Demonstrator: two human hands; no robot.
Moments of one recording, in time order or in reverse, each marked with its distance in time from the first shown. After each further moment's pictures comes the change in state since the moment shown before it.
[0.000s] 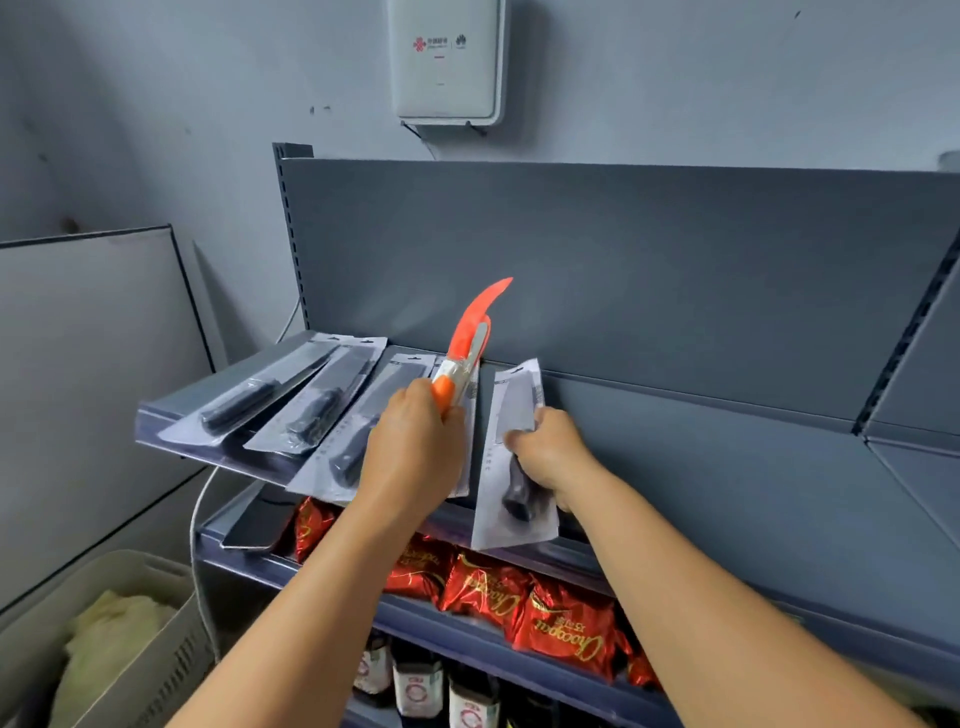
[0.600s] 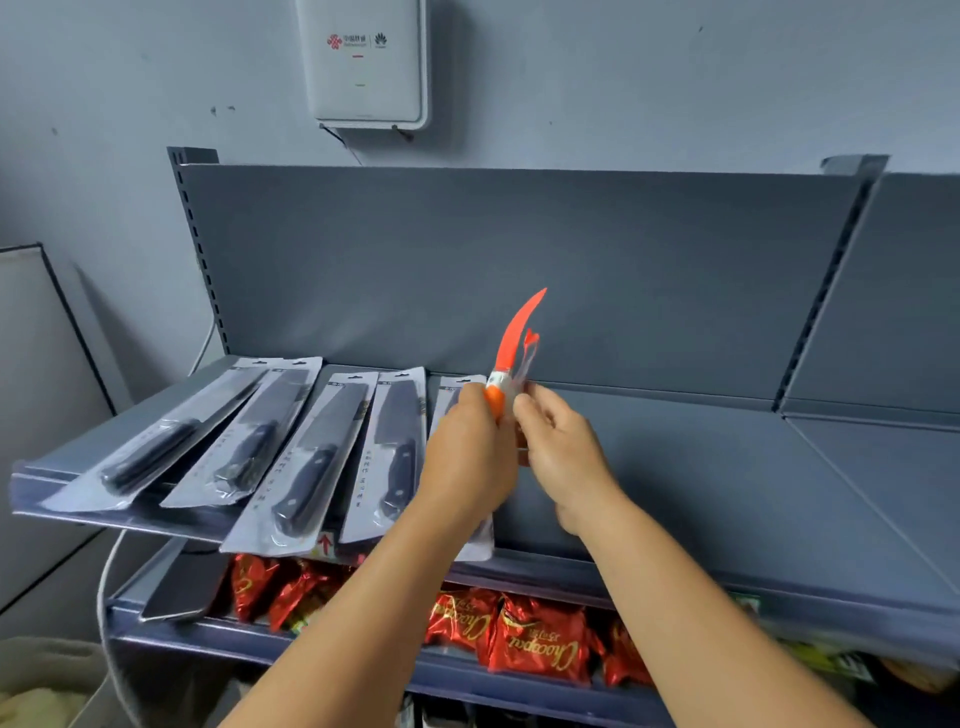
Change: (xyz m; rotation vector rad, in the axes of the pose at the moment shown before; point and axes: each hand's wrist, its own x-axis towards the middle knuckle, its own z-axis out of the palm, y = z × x) left_hand 0.012 0.047 0.041 -0.226 -0.263 0.134; right_hand -0.033 -0.006 -0.032 0.386 0.189 -0.233
